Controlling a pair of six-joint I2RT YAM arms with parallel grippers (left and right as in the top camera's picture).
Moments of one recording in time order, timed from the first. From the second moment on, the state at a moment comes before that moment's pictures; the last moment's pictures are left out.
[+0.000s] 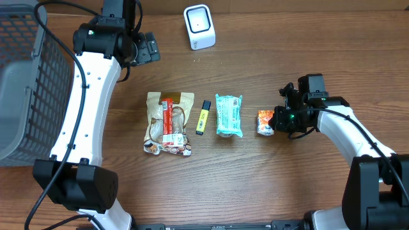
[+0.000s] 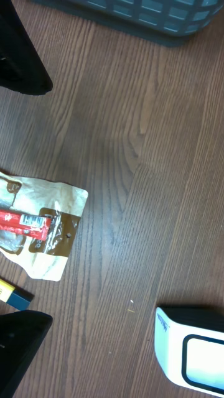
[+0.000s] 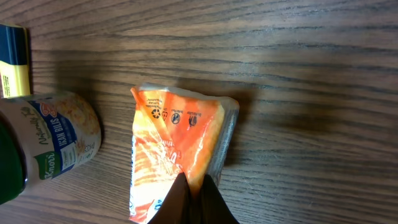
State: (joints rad) left arm -0.14 1.84 1.92 -1.16 -0.15 -0.41; right arm 0.04 1.64 0.96 -0.66 -0.37 0.13
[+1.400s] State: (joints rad) left arm -0.14 1.84 1.92 -1.16 -0.15 -0.41; right arm 0.35 1.64 0.96 -0.52 -0.42 0.30
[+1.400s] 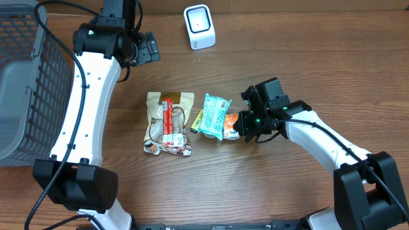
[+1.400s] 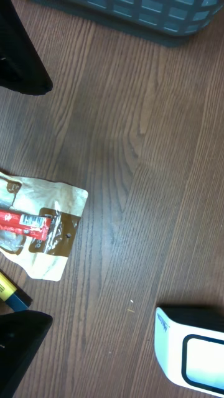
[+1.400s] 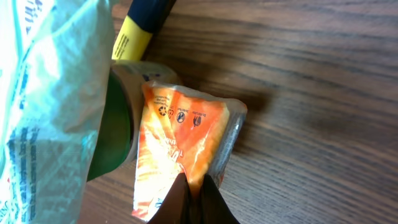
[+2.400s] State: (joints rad) left arm -0.14 1.84 1.92 -1.16 -0.15 -0.41; right arm 0.35 1.64 0.96 -0.53 -0.21 0.35
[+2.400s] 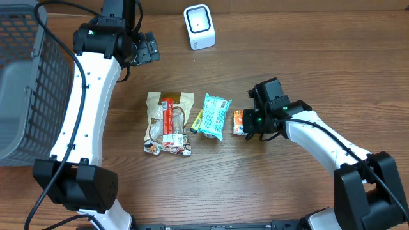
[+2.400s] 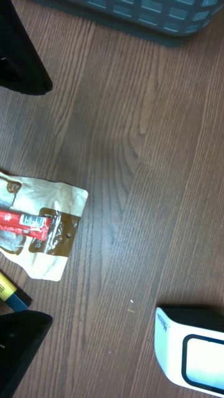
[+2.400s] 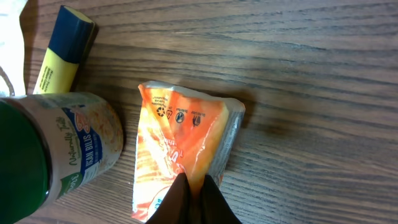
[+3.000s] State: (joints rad) left arm -0.14 1.84 1.92 -1.16 -0.15 -0.41; right arm 0.35 1.64 0.97 -0.60 -0.21 0.39
